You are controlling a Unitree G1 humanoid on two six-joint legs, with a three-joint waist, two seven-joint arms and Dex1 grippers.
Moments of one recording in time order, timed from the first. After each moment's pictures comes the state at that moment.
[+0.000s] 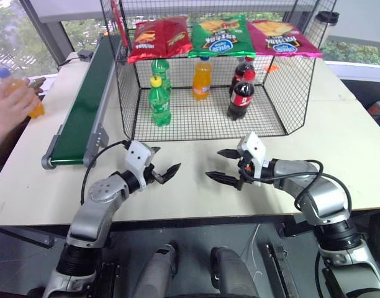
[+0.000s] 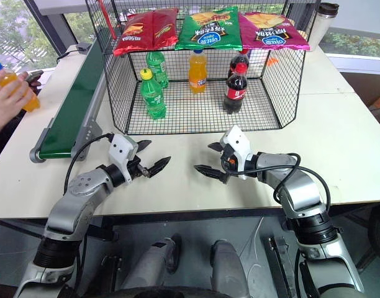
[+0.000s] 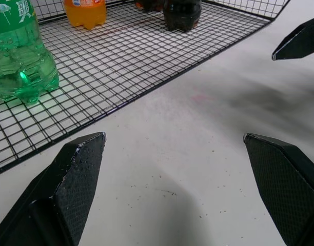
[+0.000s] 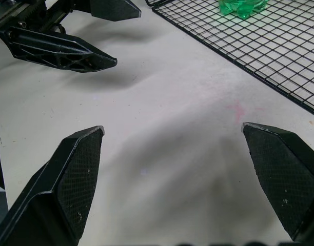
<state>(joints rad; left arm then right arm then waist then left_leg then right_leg) -0.20 0.37 -0.05 -0.27 -0.25 0.45 -0.56 -0.39 -0.56 0.11 -0.19 0.37 0.63 0.86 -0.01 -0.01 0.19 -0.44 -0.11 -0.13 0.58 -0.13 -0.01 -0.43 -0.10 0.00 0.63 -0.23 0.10</state>
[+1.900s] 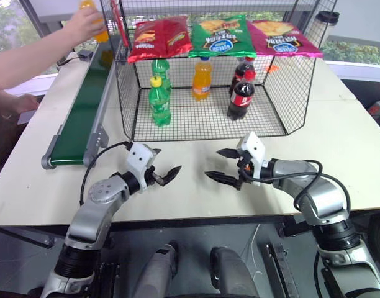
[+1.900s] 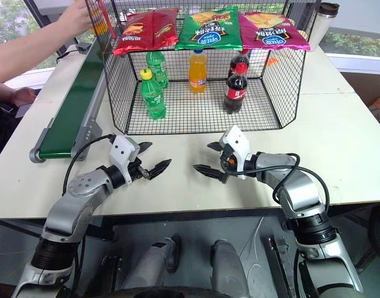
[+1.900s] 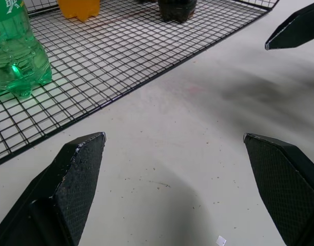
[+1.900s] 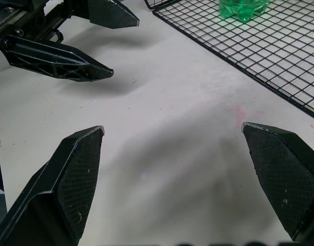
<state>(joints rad) -0.19 0.39 -0.06 -0.30 -0.25 0.50 -0.56 -0.39 -0.55 0.11 -0.19 0.37 0.62 0.86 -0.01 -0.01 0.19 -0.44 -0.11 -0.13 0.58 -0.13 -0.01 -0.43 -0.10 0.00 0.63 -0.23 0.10</state>
